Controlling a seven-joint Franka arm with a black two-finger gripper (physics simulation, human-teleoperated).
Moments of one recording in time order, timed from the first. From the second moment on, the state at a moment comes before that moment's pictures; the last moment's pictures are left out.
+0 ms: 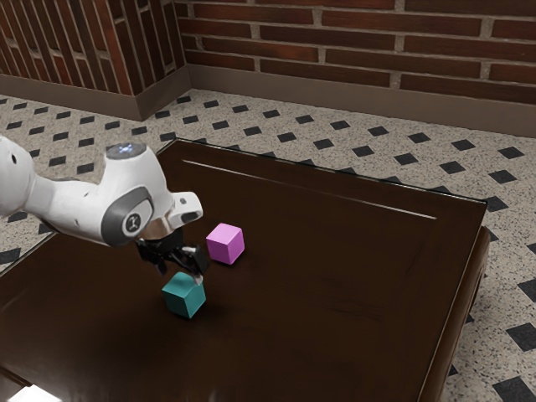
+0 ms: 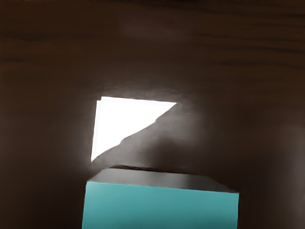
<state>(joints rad) 0.01 0.08 -0.02 -2.36 -0.04 2.55 -0.05</state>
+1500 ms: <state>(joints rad) 0.04 0.43 -0.06 -1.69 0.08 2.19 -0.11</state>
